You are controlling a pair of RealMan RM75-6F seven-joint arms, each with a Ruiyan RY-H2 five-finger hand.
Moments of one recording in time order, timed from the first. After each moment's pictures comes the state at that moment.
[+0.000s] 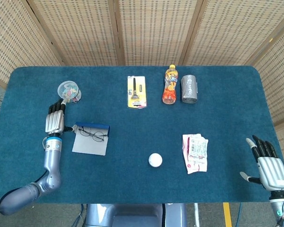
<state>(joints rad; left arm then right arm) -0.62 -1.73 -0.39 -1.11 0.83 1.01 0.31 0.10 -1.08 0.04 -1.66 -1.46 1.38 -0.02</state>
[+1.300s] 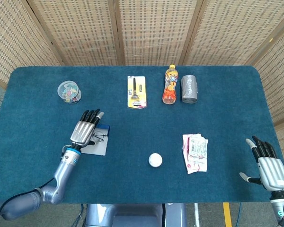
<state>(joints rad) -0.64 -1.78 -0.20 -1.13 1.23 1.03 0.28 0.10 -1.07 0.04 -1.66 -1.46 1.37 0.03</state>
